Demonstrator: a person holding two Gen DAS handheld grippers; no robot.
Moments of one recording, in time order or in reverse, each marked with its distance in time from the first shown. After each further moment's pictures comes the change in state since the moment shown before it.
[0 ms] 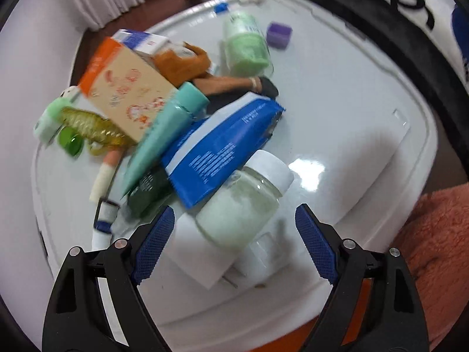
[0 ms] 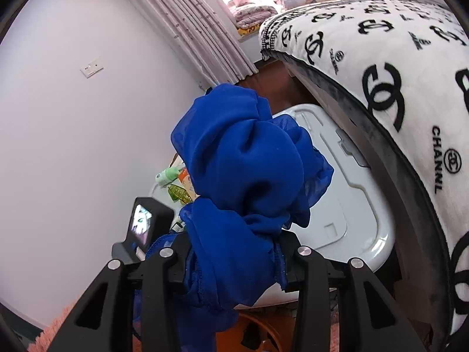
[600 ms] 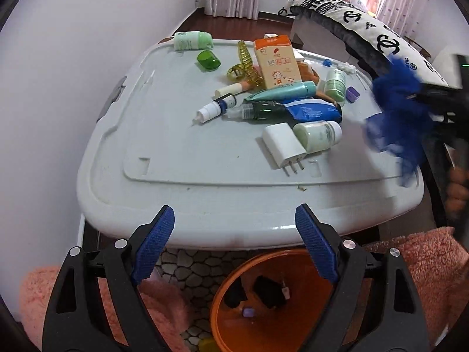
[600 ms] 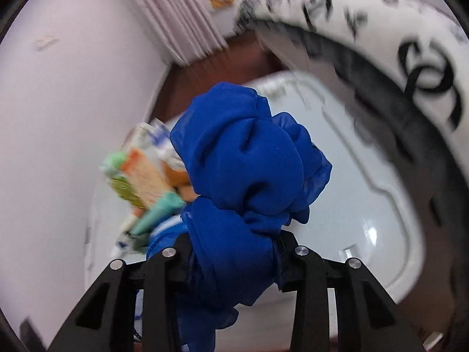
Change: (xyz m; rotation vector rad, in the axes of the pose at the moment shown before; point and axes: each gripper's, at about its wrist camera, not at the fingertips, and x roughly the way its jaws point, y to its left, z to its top) left arm -0.091 0.036 -0.171 -0.596 -0.255 0.048; right arm 0.111 0.024 0.017 -0.026 0.087 -0.189
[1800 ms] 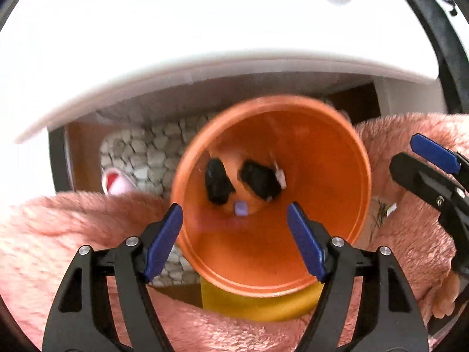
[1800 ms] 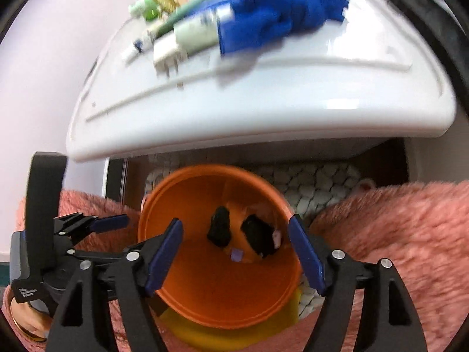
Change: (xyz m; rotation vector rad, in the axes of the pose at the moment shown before) left arm 0.066 -0.024 -0.085 0.144 0.544 -0.075; right arm 0.006 0.030 -0.196 -0.205 0.416 -0.046
